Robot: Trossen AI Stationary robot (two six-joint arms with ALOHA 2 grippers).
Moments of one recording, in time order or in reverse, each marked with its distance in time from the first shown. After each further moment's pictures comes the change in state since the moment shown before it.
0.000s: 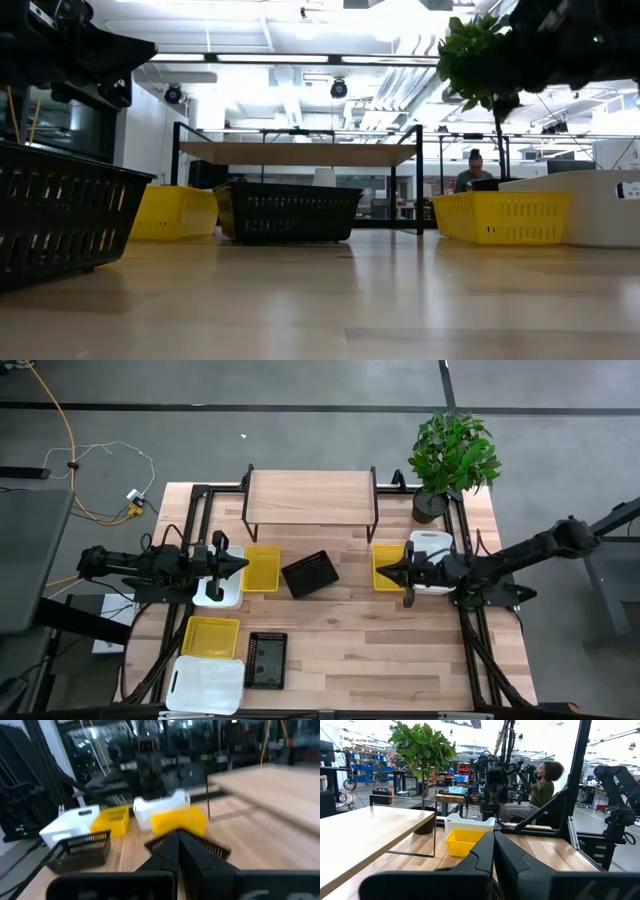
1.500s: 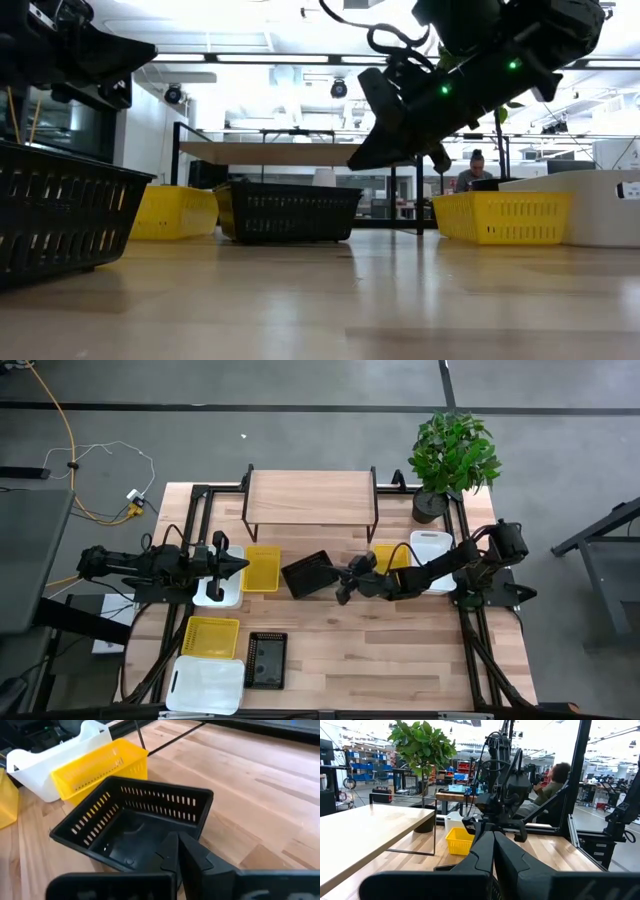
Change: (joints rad) left arm 0.000 0.000 0.000 -0.011 0.002 0.000; right arm 0.001 0.825 0.556 -0.283 0.342 0.432
